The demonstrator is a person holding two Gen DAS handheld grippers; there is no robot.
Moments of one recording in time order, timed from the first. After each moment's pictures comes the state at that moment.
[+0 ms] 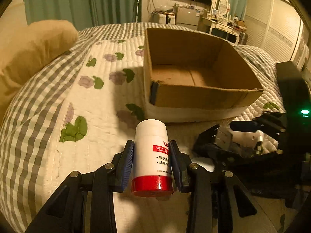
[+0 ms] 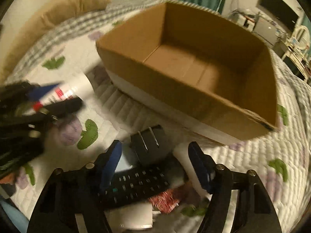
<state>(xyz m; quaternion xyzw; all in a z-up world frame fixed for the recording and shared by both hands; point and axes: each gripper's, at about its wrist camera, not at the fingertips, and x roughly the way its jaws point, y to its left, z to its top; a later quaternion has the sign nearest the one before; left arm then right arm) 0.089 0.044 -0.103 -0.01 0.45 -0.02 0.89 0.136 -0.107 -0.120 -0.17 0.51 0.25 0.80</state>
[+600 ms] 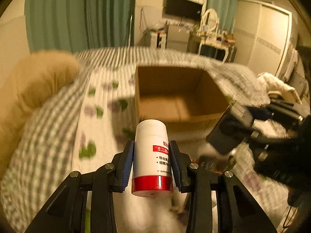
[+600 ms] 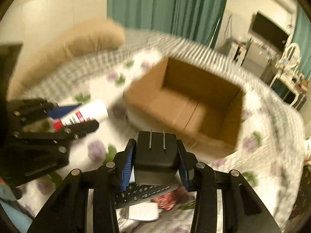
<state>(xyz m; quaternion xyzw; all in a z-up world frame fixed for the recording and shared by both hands) 0.063 0.026 -0.025 0.00 0.37 -0.06 0.93 0.087 -0.131 0.004 -0.15 0.37 0.24 0.88</state>
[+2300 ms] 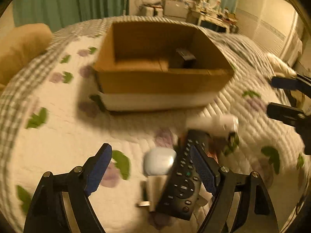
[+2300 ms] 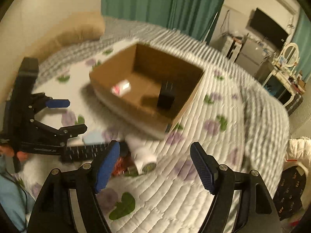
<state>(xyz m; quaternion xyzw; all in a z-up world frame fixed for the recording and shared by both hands) 0.076 -0.029 -0.114 0.00 0.48 -0.06 0.88 0.103 -0.220 -0.033 -0.19 0.45 0.24 0.84</state>
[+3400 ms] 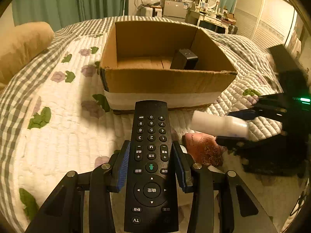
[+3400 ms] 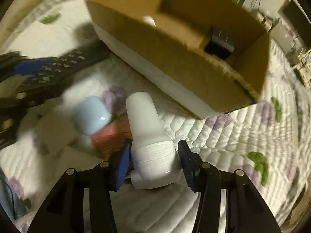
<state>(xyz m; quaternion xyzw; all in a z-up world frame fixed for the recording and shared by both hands) 0.077 -0.014 -0.101 -0.01 0.47 -0.06 0.88 0.124 -0.164 -0.111 -0.25 0.53 0.27 0.76</state>
